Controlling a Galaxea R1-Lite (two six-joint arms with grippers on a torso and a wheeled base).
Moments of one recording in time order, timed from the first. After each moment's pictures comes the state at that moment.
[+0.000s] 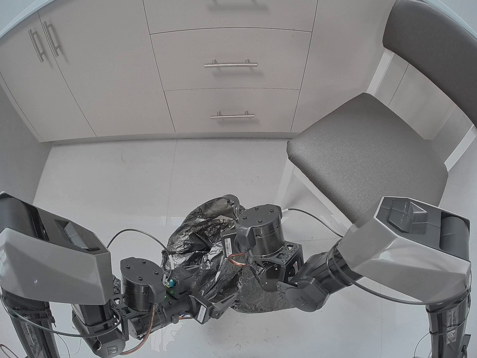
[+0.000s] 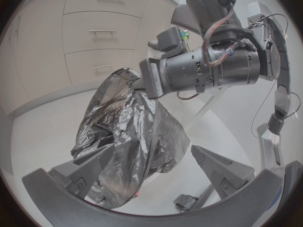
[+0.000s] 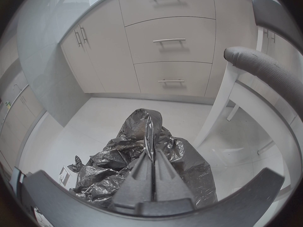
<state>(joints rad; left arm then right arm) -0.67 2.17 -0.22 -1.53 -0.05 0.02 0.85 2.36 -1.19 -0.89 -0.54 0.14</state>
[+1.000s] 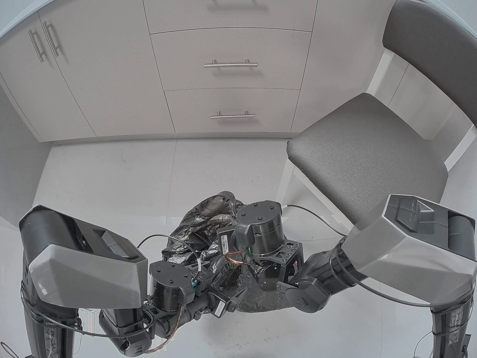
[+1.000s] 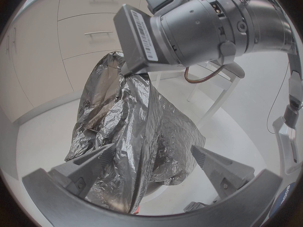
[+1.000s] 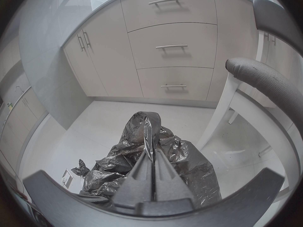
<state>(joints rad) -0.72 2.31 -0.37 -1.53 0.09 0.06 0.87 2.34 -1.19 -0.89 -0.54 0.14</state>
